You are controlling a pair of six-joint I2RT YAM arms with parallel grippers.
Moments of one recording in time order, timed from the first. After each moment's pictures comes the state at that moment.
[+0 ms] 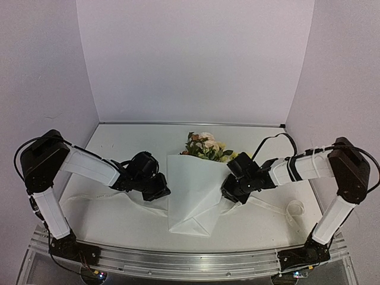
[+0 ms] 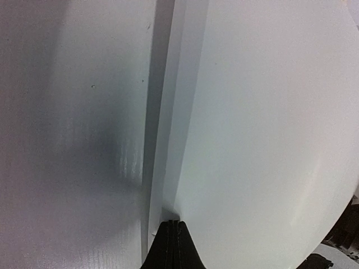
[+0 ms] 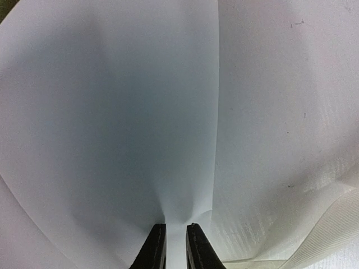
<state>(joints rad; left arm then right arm) -0.83 1.77 0.84 0.07 0.15 -1.13 0.79 1.69 0.89 -0.23 0.02 1.27</state>
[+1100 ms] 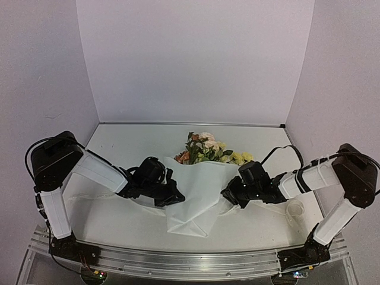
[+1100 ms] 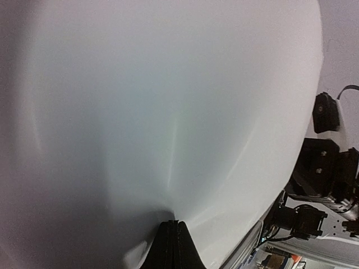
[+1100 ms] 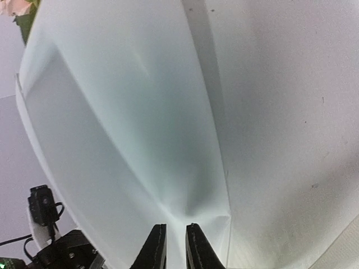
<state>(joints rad) -0.89 1.87 0.84 0.29 0.35 -1.10 0.78 1.61 0.64 0.19 -0.02 1.43</state>
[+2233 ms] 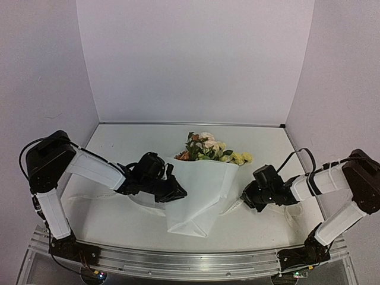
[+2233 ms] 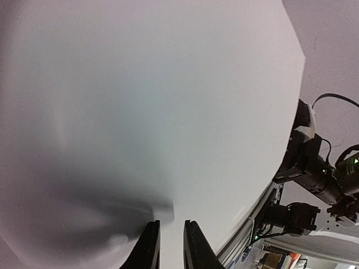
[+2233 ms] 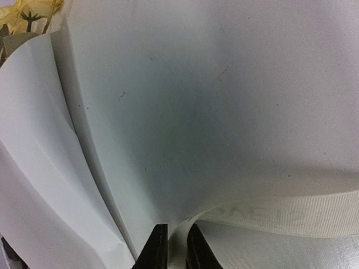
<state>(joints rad) -0.89 1.81 0.87 0.25 0.34 -1.08 0.65 1.51 0.51 0.08 0.04 1.40</state>
